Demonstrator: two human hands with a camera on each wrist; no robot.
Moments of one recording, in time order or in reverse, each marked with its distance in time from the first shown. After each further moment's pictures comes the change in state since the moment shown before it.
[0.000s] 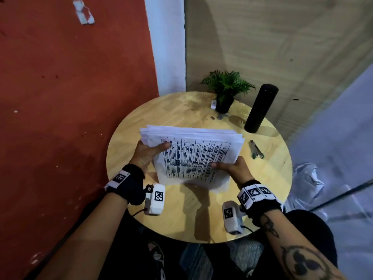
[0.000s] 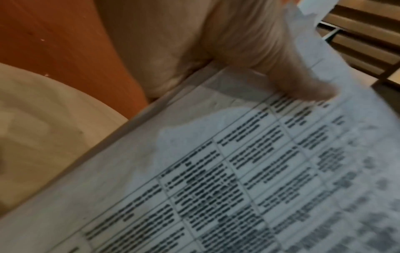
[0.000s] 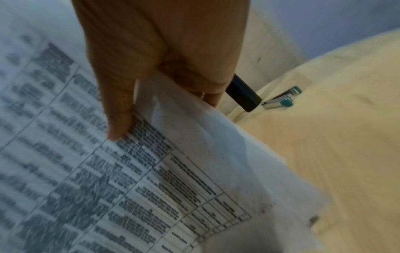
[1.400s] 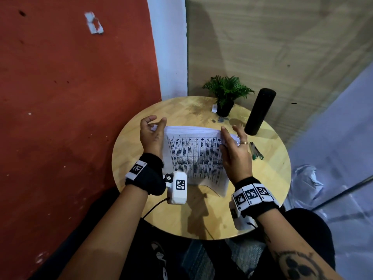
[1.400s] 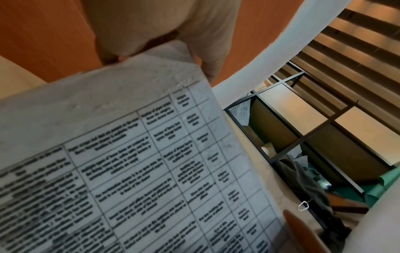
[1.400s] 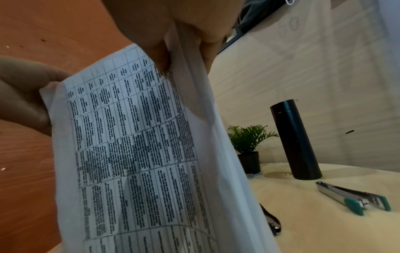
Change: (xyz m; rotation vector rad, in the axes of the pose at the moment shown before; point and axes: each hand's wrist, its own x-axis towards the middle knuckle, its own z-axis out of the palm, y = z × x) left_hand 0.018 0.027 0.035 0.114 0.533 0.161; right_hand -0.022 -0.032 0.014 -0.802 0.324 -0.916
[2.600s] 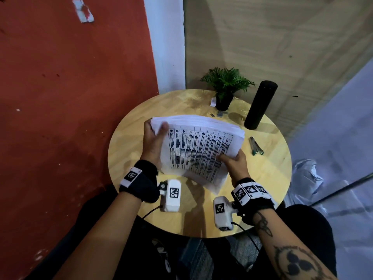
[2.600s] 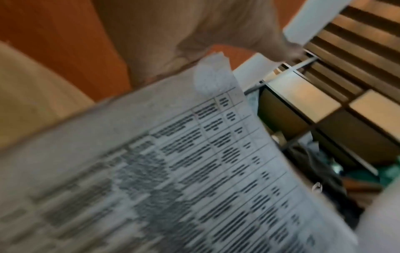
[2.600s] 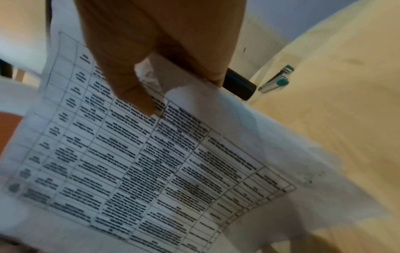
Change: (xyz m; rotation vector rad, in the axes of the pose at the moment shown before) left_hand -0.019 -0.009 -0.009 -0.158 -0.351 -0.086; right_hand -0.017 0.020 0.023 0.840 -0.066 0.931
